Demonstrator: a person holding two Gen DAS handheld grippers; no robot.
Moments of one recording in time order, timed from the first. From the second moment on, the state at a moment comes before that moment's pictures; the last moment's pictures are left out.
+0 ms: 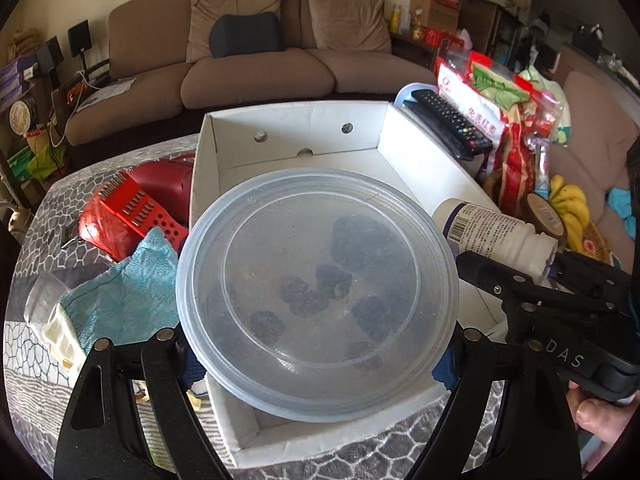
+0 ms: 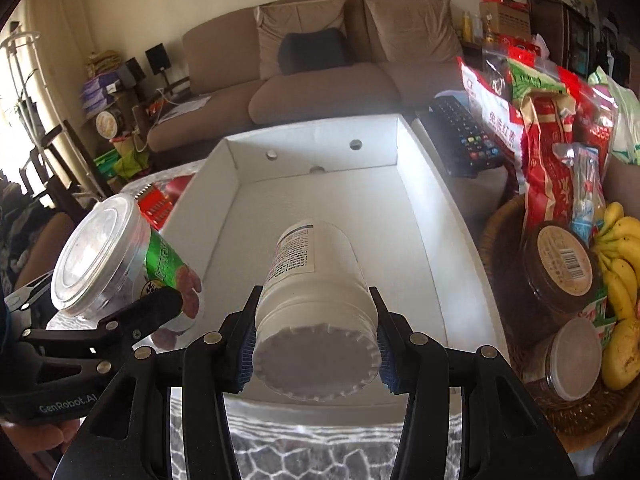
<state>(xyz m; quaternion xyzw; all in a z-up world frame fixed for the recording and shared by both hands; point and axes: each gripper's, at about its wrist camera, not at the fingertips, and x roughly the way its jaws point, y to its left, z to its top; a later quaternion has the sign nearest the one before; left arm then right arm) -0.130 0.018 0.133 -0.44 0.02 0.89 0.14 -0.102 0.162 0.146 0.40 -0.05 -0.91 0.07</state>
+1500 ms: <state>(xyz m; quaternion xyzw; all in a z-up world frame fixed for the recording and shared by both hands) -0.001 -0.248 0.149 -0.43 -0.07 0.90 -0.01 -0.003 0.080 0.183 0.39 -0.03 -0.91 0.11</state>
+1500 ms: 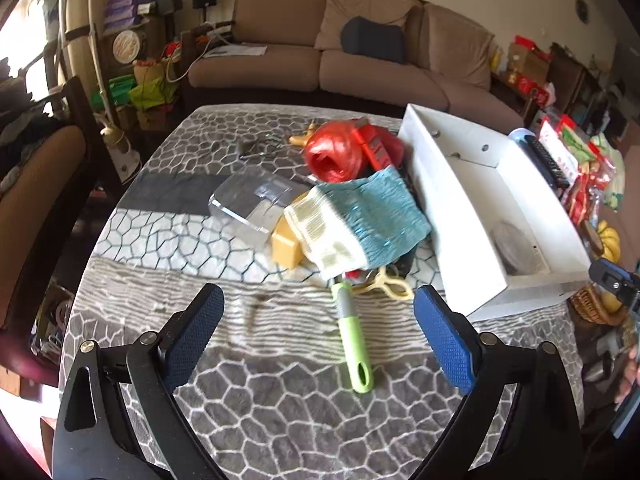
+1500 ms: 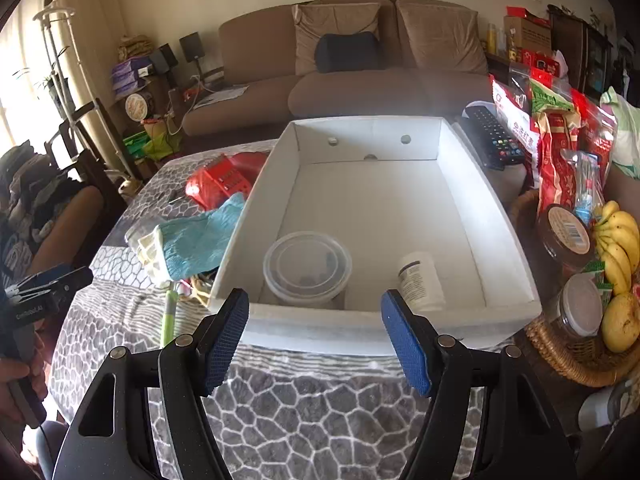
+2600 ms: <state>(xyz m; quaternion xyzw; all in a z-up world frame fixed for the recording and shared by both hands) -0.107 -0.273 0.091 -0.42 -0.05 0.91 0.02 -0.033 -0.125 0.031 0.45 -0.02 -0.86 0.24</state>
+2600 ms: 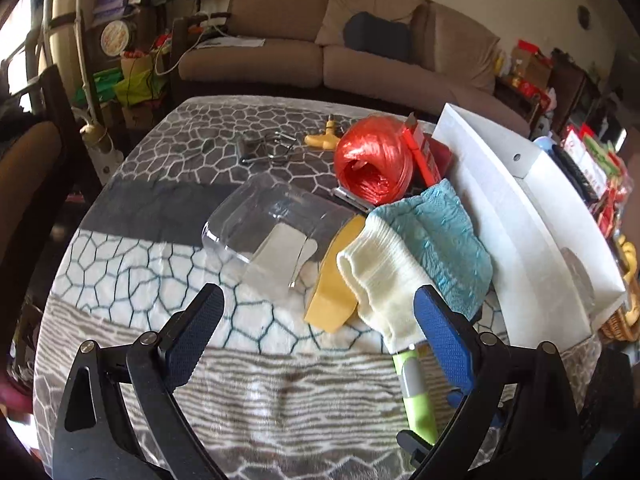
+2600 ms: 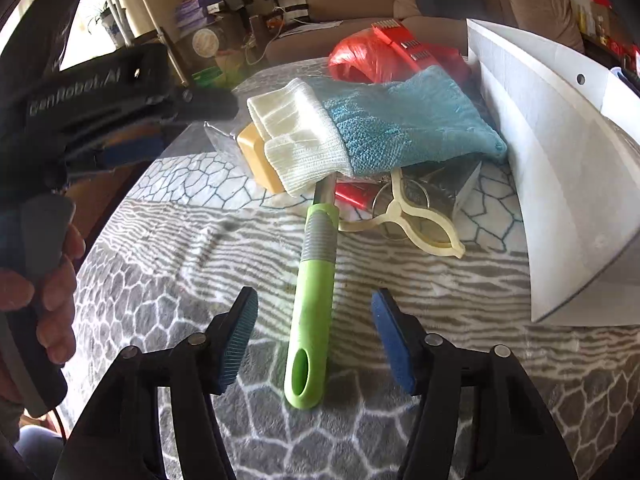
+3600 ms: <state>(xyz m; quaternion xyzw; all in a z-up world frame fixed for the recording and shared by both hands) -0.099 -0.252 0.135 -0.39 -0.01 0.92 0.08 -0.022 -0.114 0.056 0.42 0.01 -0.87 0.24</state>
